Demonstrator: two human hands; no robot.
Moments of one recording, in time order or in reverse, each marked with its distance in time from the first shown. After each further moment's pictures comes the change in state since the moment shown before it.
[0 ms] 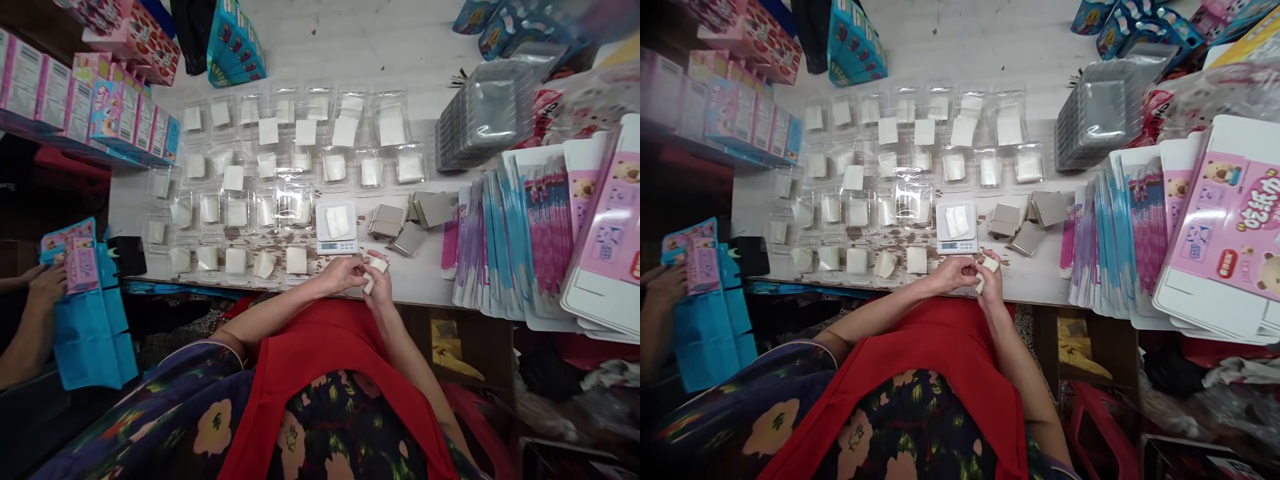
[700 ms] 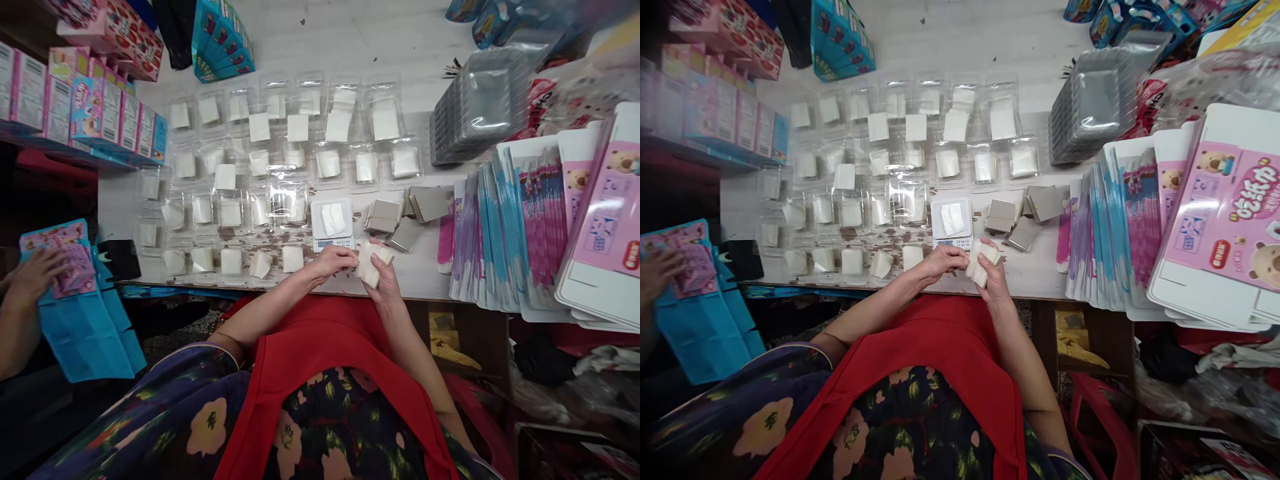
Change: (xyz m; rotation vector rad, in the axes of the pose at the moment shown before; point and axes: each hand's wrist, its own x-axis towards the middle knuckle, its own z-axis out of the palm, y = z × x) left_hand 0.008 -0.010 -0.010 -0.695 0.060 -0.217; right_hand -0.003 -0.028 0.009 0.082 -0.165 0.020
